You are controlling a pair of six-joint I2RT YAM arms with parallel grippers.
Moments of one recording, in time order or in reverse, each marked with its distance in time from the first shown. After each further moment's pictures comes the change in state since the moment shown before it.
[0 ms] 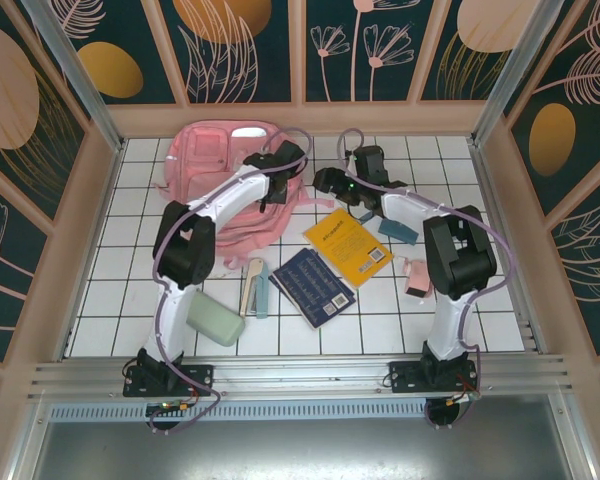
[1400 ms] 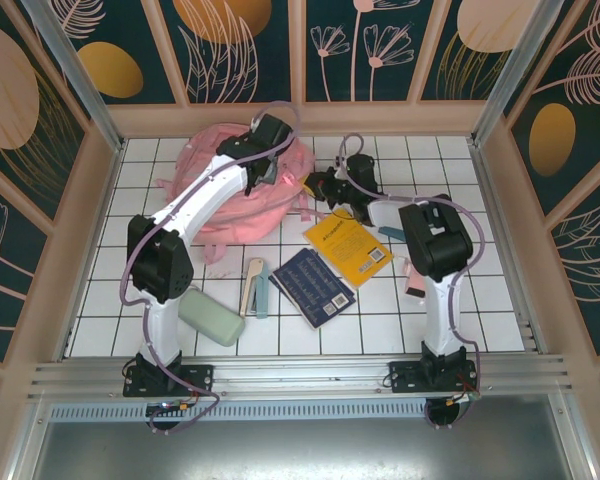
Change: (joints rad) left arm 0.016 -0.180 0.052 -0.021 -0.006 0.179; right arm 0.017 0.163 -0.069 0.533 -0.244 0.593
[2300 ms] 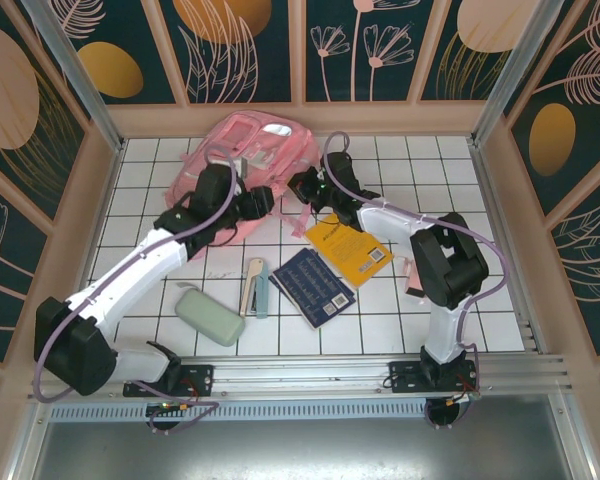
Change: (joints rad) left arm -0.004 -0.694 -0.899 0.608 0.515 -0.338; right arm 0.185 -0.208 0.041 -0.338 0.330 -0.037
